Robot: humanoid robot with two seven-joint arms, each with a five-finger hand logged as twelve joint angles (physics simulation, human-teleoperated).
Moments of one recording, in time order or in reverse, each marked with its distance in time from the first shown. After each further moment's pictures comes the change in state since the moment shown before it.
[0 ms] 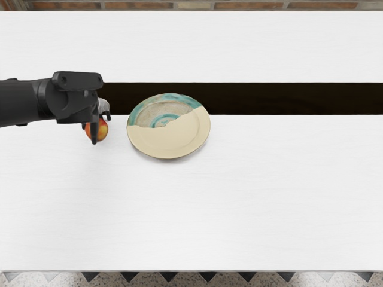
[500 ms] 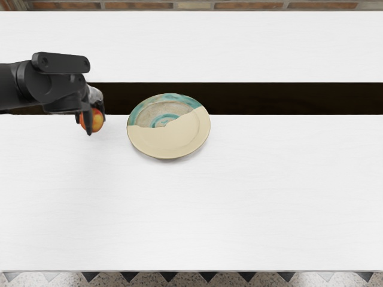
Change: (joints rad) left arm -0.092 0.069 -0.002 -0.087 -0.018 -0.004 -0.004; right arm 0.000 0.000 0.000 0.000 0.000 0.000 0.000
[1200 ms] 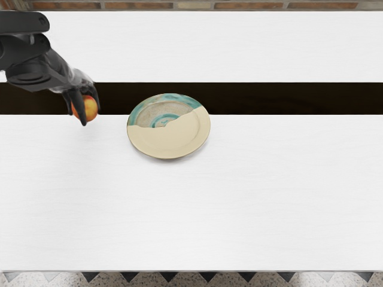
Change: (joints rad) left arm -0.060 0.187 -0.180 -0.019 0.015 -0.200 0.015; right arm 0.000 0.000 0.000 0.000 0.000 0.000 0.000
